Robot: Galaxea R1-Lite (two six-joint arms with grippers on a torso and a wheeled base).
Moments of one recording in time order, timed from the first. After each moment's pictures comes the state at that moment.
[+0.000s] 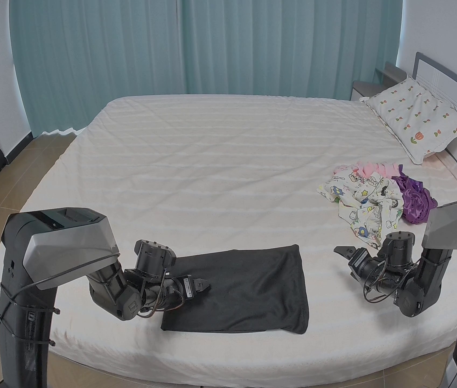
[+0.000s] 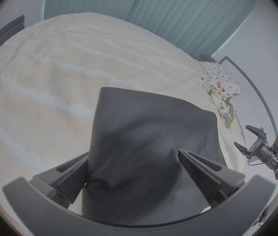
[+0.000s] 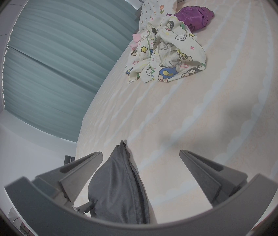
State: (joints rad) left arm -0.40 2.42 -0.87 -0.80 -0.06 -0.55; right arm 0.17 2.34 -0.51 -1.34 0.08 0.96
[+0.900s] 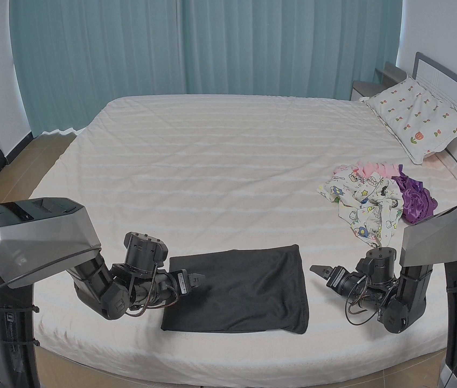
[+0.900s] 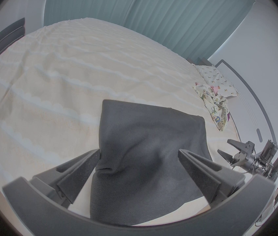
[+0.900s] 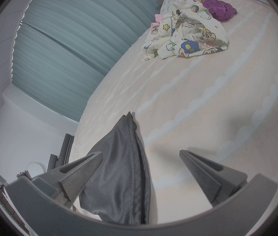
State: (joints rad) left arm -0.41 2.29 -0.77 -0.79 -0.05 -0.55; right arm 0.29 2.44 -0.48 -1.46 0.09 0.85
